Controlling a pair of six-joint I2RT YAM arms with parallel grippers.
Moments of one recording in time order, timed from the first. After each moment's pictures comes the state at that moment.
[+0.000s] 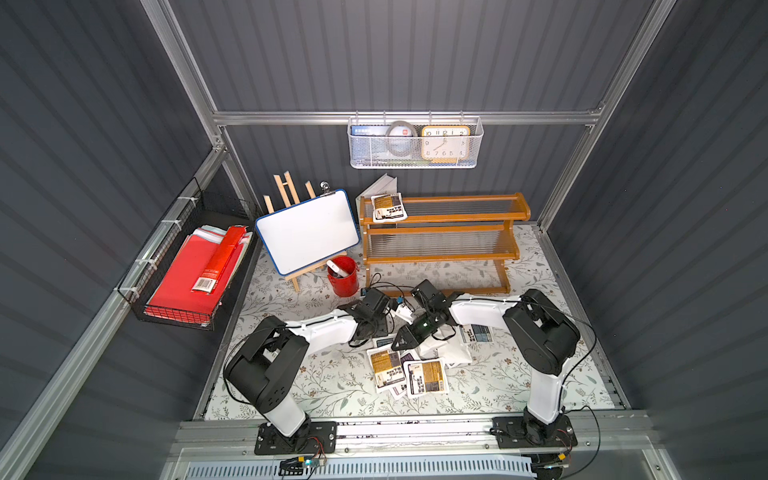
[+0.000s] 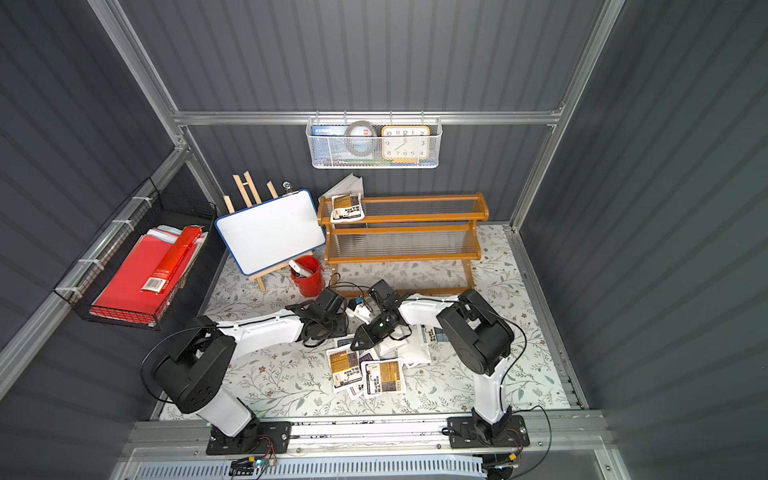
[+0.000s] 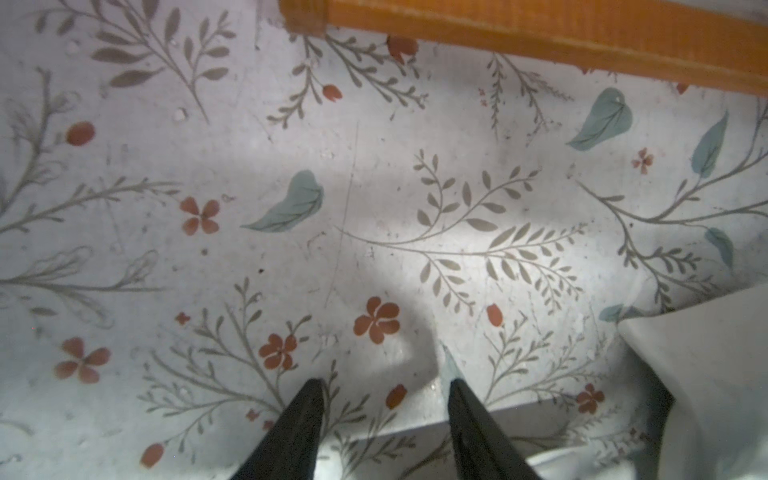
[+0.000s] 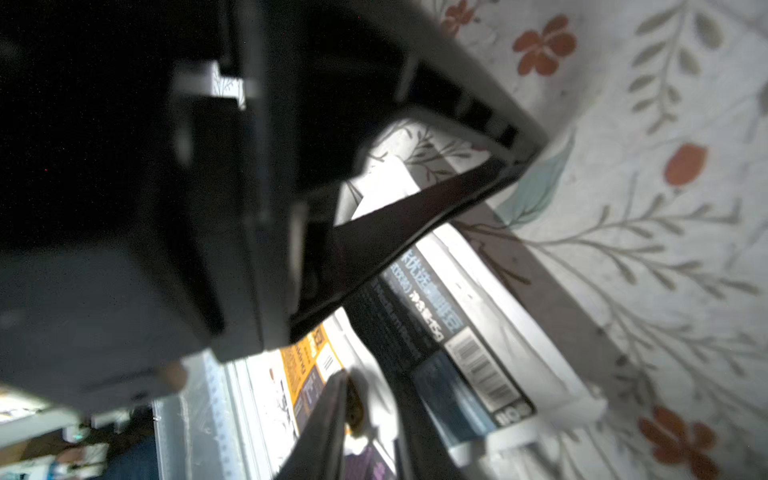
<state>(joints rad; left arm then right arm) -0.66 1.64 0.85 -0.34 -0.11 -0.72 0.77 1.92 1.10 -0.33 -0.79 0.08</state>
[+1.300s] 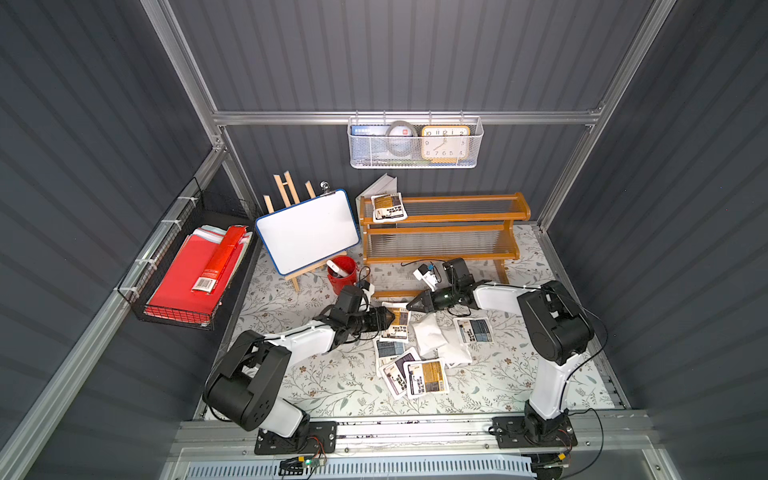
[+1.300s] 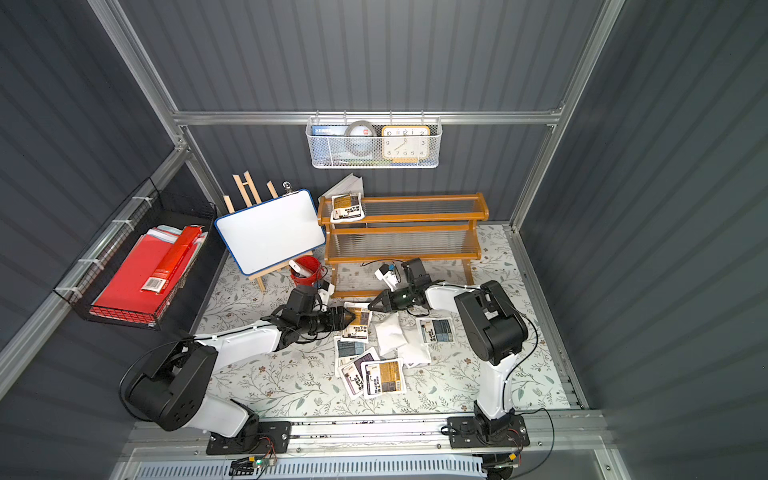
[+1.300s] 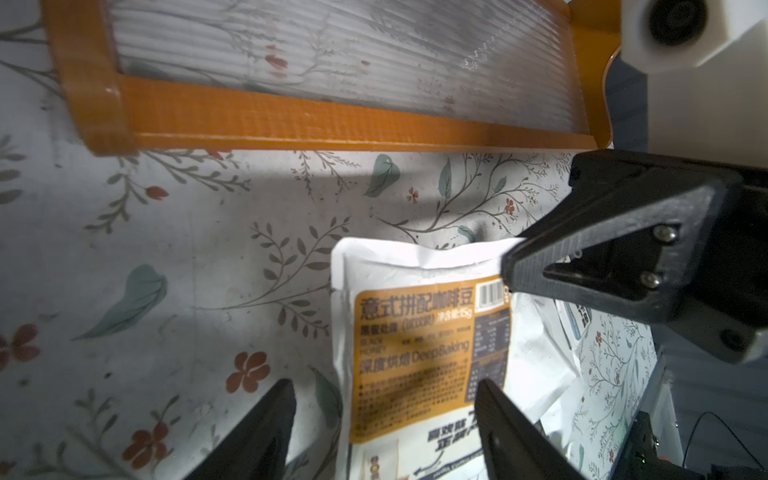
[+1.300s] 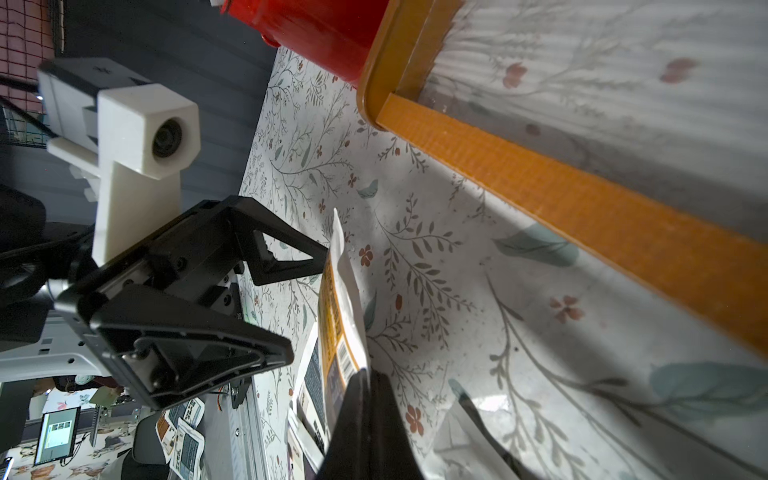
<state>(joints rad) -0.49 1.51 0.64 0.12 0.36 -0.59 0.49 1.92 1.07 -0.02 -0.90 0.31</state>
